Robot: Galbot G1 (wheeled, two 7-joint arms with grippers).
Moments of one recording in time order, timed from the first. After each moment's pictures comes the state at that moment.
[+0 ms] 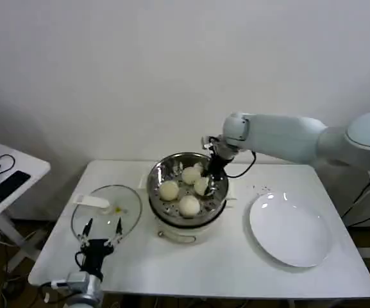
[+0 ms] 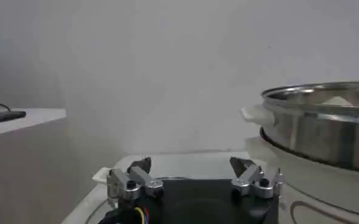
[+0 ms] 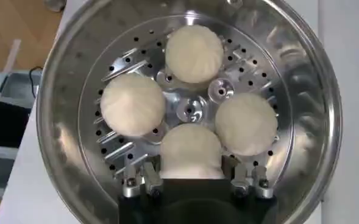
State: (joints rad) left arm 1.56 -1.45 -0.59 -1.93 -0.07 0.01 -0.06; right arm 0.66 1.24 -1.70 1.03 0.93 -0.27 -0.93
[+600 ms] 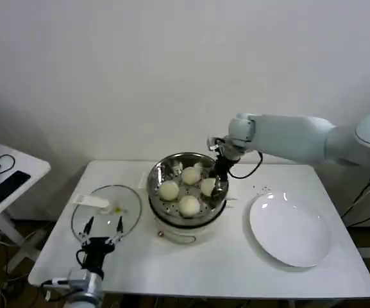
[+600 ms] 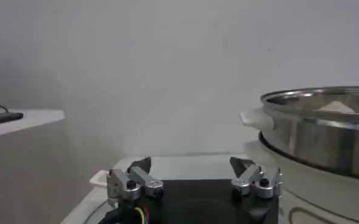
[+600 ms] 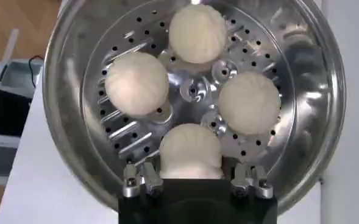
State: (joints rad) left arm 1.54 -1.45 -0.58 -1.94 -0.07 0.02 -0.06; right arm 0.68 1.21 -1.73 1.07 0.91 -0.27 -0.92
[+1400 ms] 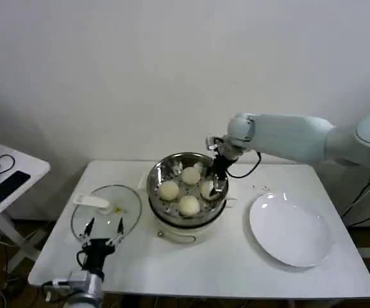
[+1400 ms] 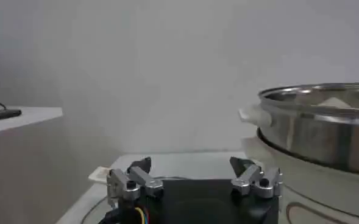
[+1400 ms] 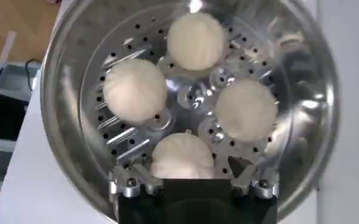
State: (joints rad) left arm 1.55 -1.45 -0.58 -1.93 -0.07 0.02 -0.06; right arm 0.69 1.21 -1.71 1.07 0.92 -0.26 -0.91
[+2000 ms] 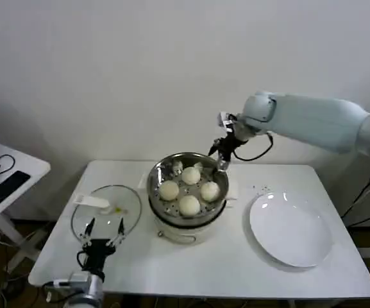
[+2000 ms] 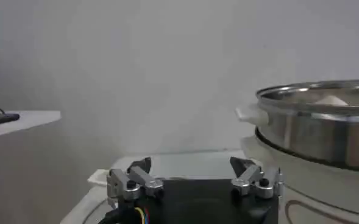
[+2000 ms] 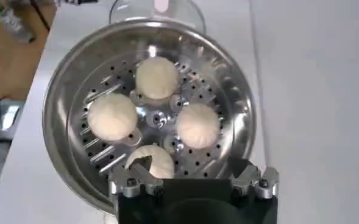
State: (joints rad) left arm 1.56 -1.45 -0.58 -1.94 -0.05 0.02 -0.06; right arm 0.77 1.08 -1.64 1.14 0.98 -0.26 -0.87
